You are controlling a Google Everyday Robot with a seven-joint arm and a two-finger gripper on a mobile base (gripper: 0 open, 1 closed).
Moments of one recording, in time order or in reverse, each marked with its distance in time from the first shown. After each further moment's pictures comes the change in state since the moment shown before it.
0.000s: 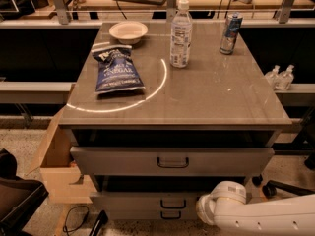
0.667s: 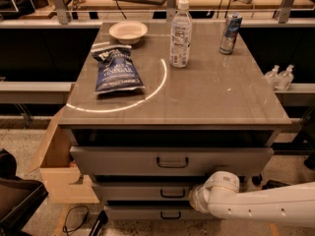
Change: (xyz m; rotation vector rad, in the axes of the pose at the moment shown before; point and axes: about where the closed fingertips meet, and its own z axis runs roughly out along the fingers) arm -0.009 -0.051 0.016 0.073 -0.047 -0.015
